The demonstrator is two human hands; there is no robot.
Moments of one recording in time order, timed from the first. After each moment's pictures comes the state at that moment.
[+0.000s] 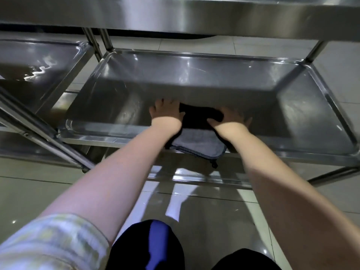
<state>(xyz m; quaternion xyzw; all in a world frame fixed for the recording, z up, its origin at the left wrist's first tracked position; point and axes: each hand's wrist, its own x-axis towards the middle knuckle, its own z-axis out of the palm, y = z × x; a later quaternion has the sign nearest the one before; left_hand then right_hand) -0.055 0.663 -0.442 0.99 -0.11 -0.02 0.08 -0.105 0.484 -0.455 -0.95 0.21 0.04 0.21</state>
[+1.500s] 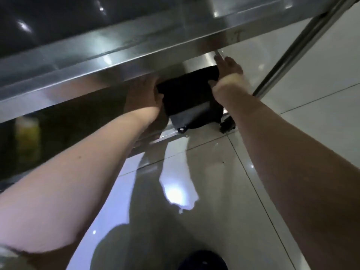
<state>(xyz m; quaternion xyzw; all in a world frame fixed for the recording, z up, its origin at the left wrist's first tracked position) -0.118 0.480 -0.665 0.92 -0.34 -0.07 0.17 -0.225 0.284 -0.652 -0.91 0.36 0.02 0.23</state>
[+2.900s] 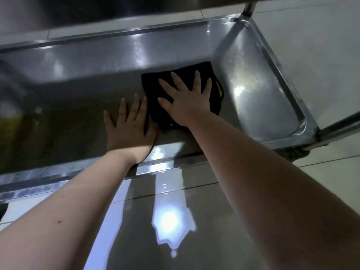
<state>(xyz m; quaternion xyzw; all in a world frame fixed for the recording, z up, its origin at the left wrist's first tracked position) -0.070 0.553 -0.788 0.97 -0.23 -0.04 0.04 -0.075 0.378 -0.782 -0.99 0.14 0.06 0.06</state>
